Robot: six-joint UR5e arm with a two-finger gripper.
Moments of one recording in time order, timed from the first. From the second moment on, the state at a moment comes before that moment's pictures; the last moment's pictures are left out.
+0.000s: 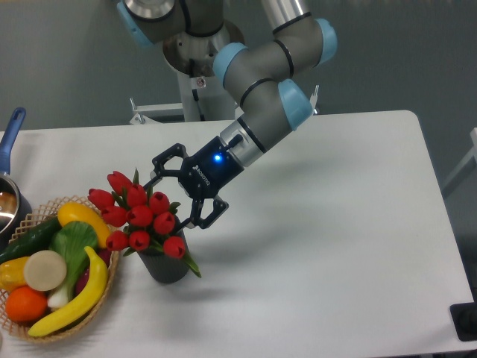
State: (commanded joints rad) arm 2.53 -1.82 -1.95 -0.91 0.39 1.28
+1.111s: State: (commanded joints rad) arm 2.54 -1.80 -1.93 -0.90 0.40 1.25
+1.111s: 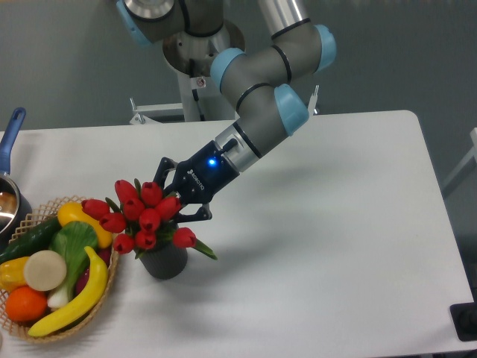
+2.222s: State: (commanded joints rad) arm 2.58 -1.70 -1.88 -0.90 0.26 1.18
